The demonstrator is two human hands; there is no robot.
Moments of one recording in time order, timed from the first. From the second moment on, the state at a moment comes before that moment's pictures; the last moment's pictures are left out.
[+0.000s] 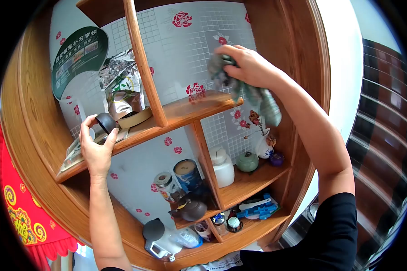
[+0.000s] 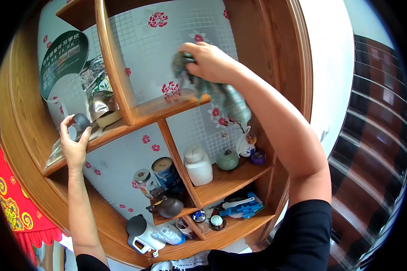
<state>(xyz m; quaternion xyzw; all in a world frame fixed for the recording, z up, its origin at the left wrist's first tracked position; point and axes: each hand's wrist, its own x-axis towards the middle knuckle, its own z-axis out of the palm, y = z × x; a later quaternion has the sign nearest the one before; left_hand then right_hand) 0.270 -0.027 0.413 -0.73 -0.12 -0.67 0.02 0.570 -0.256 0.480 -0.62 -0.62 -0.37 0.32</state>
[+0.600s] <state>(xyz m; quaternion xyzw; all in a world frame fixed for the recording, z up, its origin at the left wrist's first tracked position) 0.271 -0.034 0.409 -0.71 -0.16 -0.68 0.11 0.548 -0.073 0.471 -0.71 -0.68 -0.20 0.04</state>
